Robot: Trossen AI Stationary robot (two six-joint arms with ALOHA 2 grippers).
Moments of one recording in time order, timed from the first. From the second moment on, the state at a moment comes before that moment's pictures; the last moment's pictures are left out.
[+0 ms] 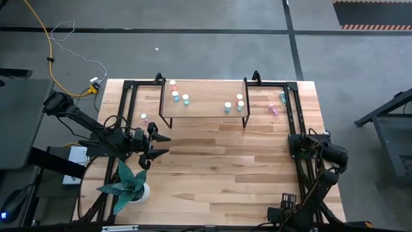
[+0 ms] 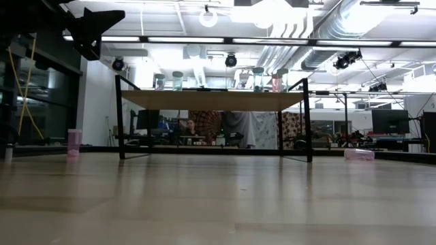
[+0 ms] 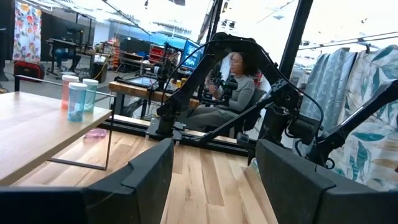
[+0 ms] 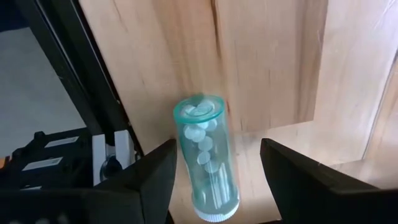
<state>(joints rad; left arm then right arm) -0.36 0.80 0.10 0.88 -0.46 -0.15 1.13 2.02 1.35 -0.97 -0.17 1.29</state>
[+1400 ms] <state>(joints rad) -0.52 1.18 0.51 0.56 -0.42 0.05 0.76 1.95 1.46 -0.98 0.27 0.79</state>
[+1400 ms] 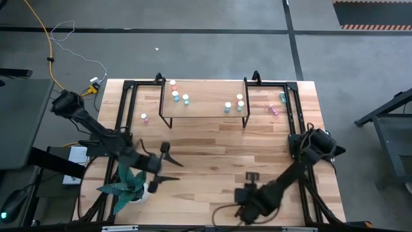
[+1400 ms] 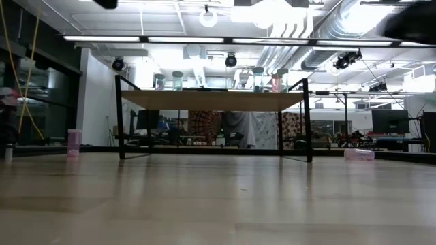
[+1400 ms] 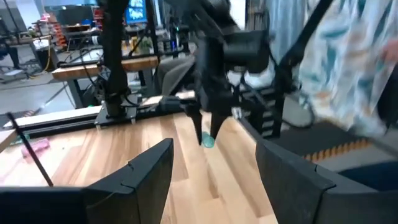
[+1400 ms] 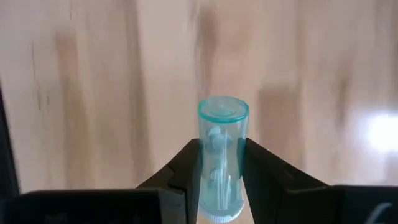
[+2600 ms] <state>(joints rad) -0.40 1.61 0.83 0.41 -0.42 -0.04 0.47 1.95 1.66 -0.69 0.43 0.38</state>
